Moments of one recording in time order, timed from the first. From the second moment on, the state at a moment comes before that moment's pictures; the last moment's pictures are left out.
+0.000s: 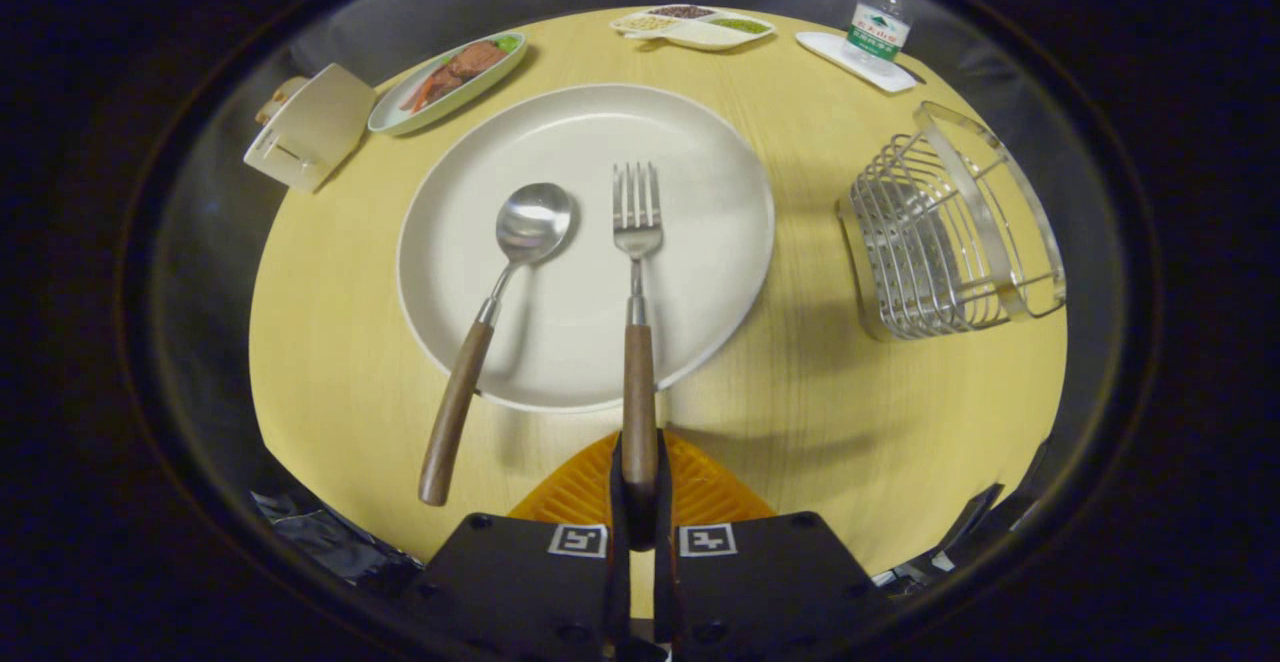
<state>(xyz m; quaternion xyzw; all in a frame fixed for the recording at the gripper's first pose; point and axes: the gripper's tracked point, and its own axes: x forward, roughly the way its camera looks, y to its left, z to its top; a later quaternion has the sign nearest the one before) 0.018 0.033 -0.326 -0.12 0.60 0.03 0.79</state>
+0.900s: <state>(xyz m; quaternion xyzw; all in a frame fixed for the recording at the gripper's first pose) 0.010 -0.034 -0.178 -0.16 0.56 0.03 0.81</state>
